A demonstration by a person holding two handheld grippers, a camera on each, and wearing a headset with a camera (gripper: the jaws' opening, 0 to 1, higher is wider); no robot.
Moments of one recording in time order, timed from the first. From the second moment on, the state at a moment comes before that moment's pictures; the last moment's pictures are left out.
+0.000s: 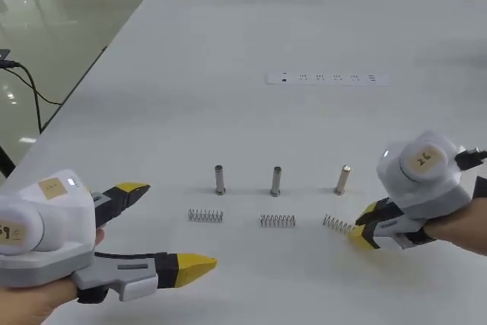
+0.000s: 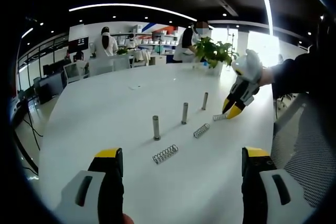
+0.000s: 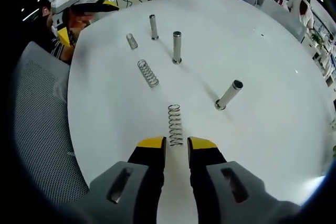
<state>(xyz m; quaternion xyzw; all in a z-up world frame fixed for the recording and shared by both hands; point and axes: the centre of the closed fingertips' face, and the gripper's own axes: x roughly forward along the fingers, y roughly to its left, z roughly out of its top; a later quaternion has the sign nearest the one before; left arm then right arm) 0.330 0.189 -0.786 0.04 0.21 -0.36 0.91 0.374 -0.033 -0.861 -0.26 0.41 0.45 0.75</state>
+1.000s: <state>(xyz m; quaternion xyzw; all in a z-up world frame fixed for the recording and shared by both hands) 0.325 0.177 -0.783 0.04 0.21 -0.38 0.90 0.368 -0.024 -0.852 -0.27 0.40 0.46 0.74</state>
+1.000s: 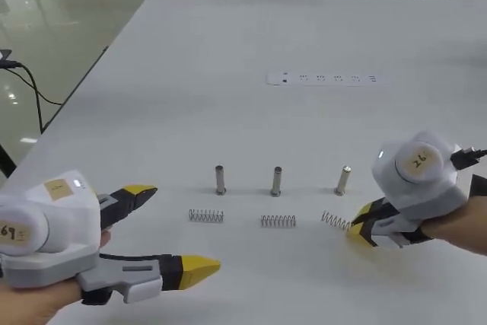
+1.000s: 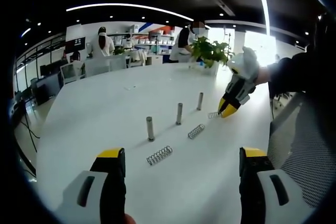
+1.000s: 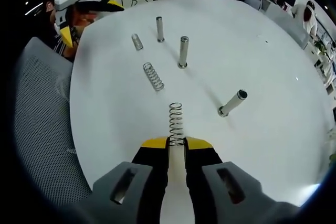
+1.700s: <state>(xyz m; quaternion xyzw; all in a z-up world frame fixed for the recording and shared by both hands) 0.323 0.123 -0.782 0.08 0.21 -0.47 0.86 0.356 0.003 -0.821 -0.29 0.38 0.50 0.72</state>
